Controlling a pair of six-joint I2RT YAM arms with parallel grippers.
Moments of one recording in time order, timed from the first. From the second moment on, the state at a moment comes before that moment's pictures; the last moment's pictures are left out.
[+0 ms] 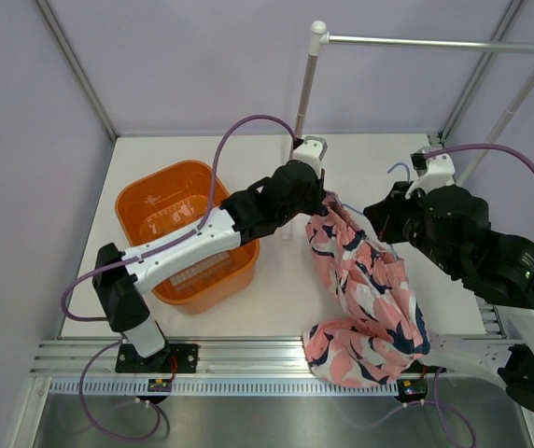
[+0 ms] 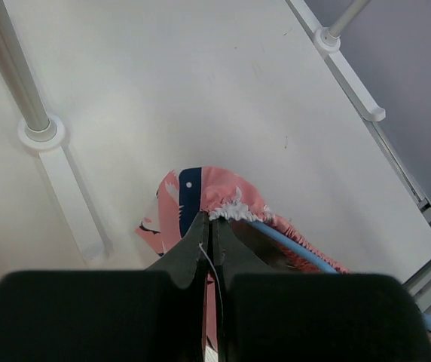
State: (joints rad) left arm -1.00 1.66 1.60 -0.37 -0.32 -0.45; right arm 0.87 0.95 1.59 -1.05 0.42 0.51
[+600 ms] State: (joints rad) left arm -1.00 1.71 1.53 -0.36 -0.17 -0.41; right arm 0.87 0.91 1.60 -1.06 0.45 0.50
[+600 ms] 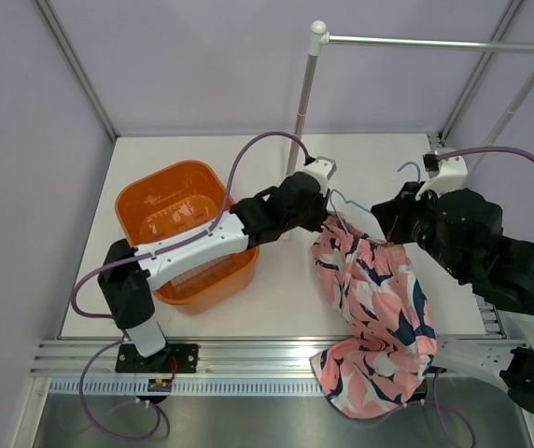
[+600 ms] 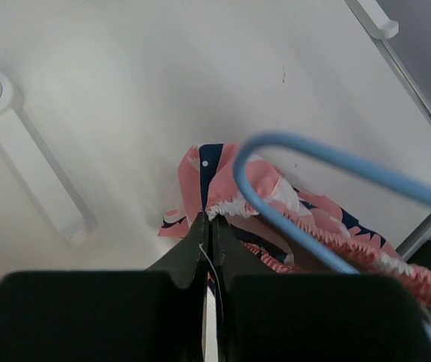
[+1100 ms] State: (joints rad) left arm -1.37 1.45 1.46 -0.37 -0.12 -0.25; right arm 0.87 1.04 1.59 -0.83 0.70 0.38
